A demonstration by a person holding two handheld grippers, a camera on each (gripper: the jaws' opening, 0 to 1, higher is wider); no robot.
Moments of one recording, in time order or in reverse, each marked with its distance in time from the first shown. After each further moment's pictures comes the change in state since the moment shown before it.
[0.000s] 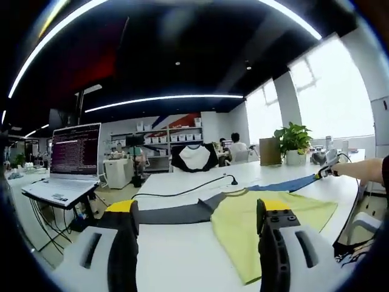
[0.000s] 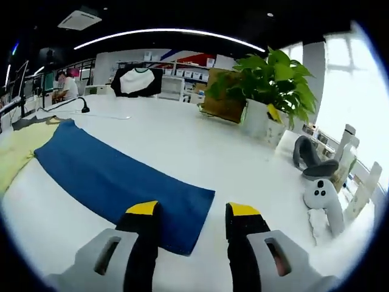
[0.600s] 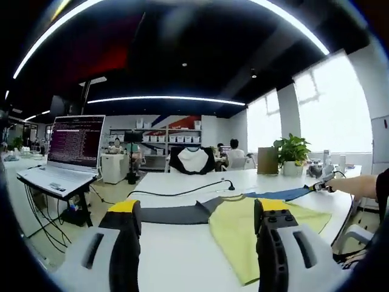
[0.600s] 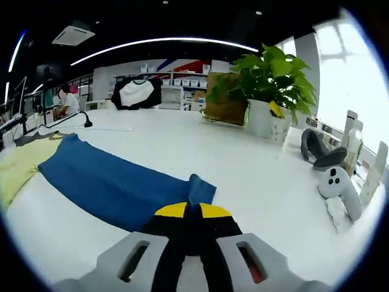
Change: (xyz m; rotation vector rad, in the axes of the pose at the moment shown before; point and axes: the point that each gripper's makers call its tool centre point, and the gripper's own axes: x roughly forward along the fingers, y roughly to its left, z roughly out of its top) left arm -0.004 0.014 0.003 -0.071 -0.034 -0.029; right arm 0.015 0.016 0.002 0.101 -0.065 0.037
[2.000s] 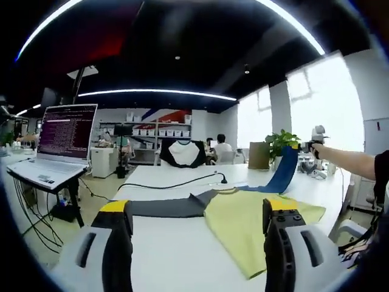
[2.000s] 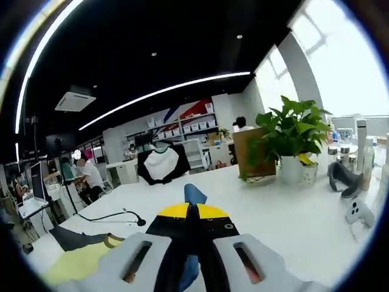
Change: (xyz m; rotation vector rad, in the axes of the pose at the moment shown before) left arm 0.008 0.009 -0.020 -0.074 0.039 -0.116; right arm -0.071 0.110 0.242 0.336 -0.329 0.157
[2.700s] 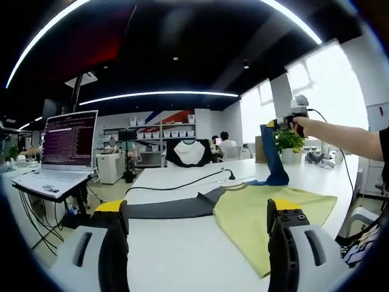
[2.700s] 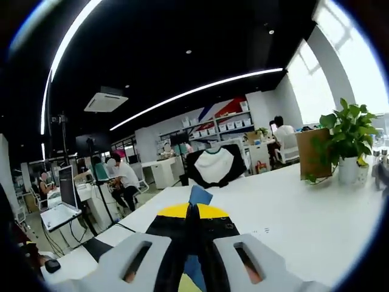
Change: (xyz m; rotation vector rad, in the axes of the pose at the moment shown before) left arm 0.010 0.001 -0.008 0.112 0.018 0.072; right arm 0.043 0.225 -0.003 -0.016 0.011 0.250
